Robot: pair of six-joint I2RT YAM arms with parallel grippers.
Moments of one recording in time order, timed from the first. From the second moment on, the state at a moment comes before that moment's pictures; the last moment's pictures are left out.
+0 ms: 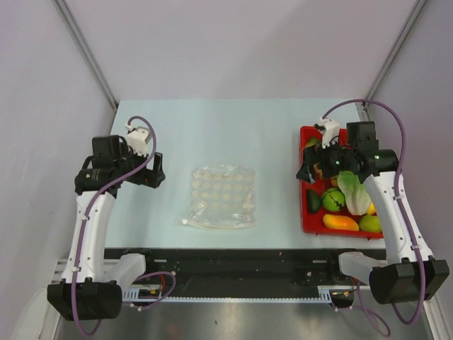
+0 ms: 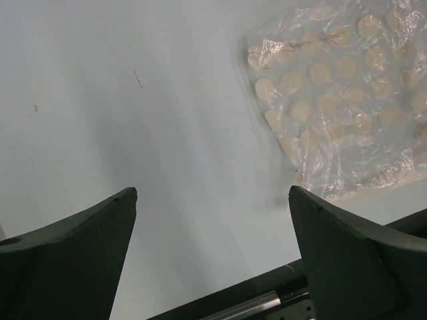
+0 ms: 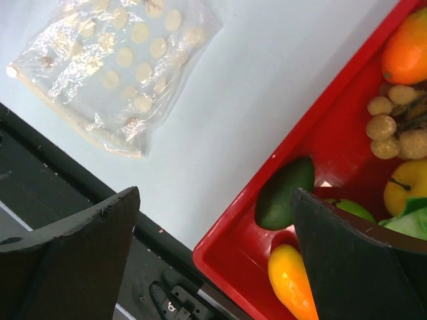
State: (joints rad) left arm 0.05 1.00 1.11 -0.90 0.33 0.26; right arm 0.07 1.14 1.24 -0.97 -0.51 -0.21
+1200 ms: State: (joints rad) left arm -0.23 0.68 0.76 -0.70 0.47 0.58; right arm 0.59 1.71 1.01 -0.48 -0.54 0.20
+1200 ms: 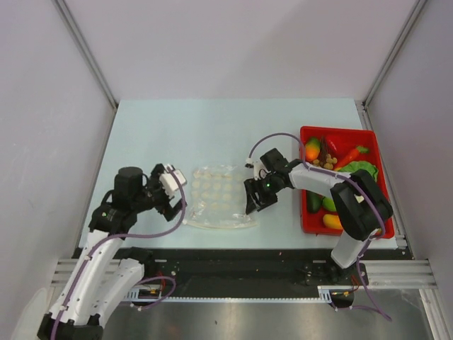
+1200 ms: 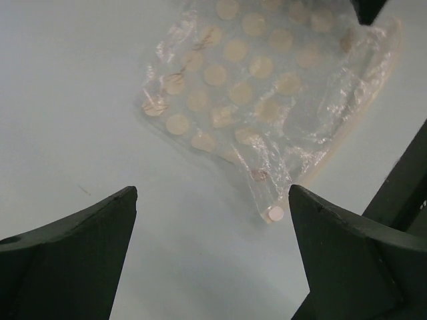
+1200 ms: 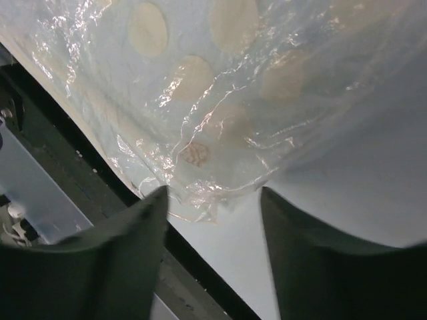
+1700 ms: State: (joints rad) left arm -0.81 0.65 0.48 -0.44 0.24 0.89; right arm 0.44 1.83 1.09 -0.46 -0.84 0.23
